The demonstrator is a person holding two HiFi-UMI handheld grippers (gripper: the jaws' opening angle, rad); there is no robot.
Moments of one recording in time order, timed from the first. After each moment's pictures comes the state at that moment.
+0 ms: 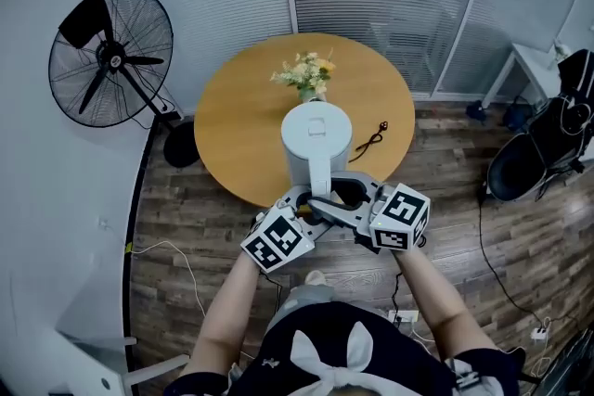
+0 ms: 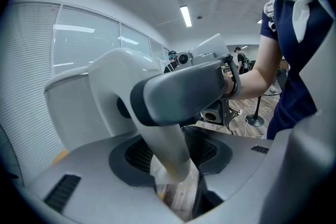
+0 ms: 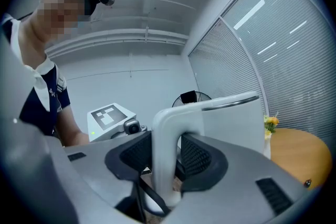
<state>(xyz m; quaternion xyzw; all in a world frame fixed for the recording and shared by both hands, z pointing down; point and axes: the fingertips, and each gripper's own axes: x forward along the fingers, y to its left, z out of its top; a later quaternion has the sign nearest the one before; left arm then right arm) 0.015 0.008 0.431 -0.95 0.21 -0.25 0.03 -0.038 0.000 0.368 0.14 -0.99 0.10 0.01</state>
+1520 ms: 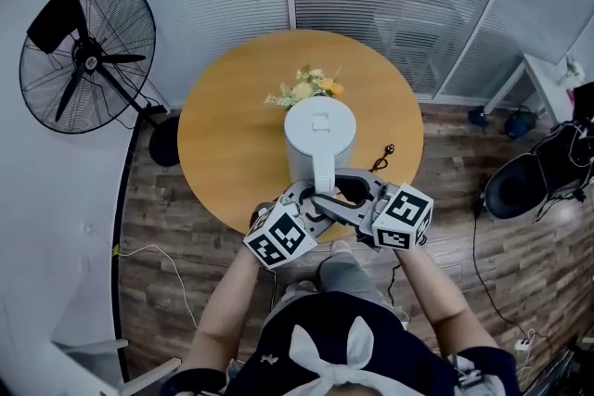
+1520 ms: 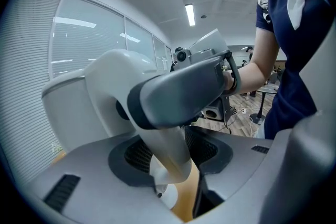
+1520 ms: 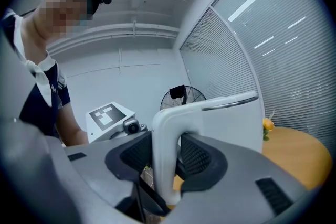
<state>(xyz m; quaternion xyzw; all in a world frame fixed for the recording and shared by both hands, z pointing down) 0.015 -0.145 0.460 -0.95 0.20 -0.25 0.02 -0.041 -0.156 0.399 0.15 -0.98 0.12 0.03</state>
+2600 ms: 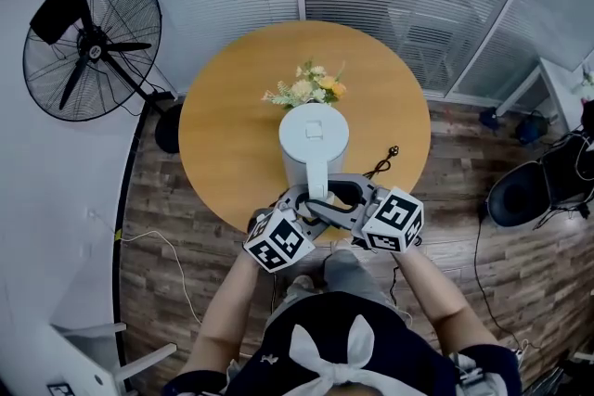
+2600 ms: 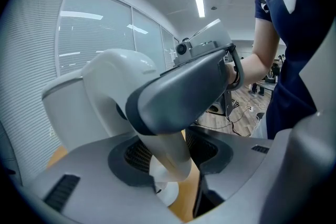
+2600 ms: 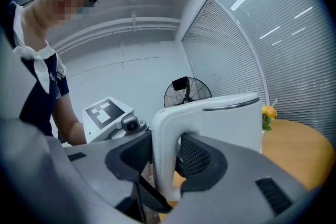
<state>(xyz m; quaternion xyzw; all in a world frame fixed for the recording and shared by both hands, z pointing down) 0.018 -0.161 0.496 -0.93 0.24 -0.28 -0.01 -0.037 -0.168 0.435 0.11 -0.98 0.13 0.07</state>
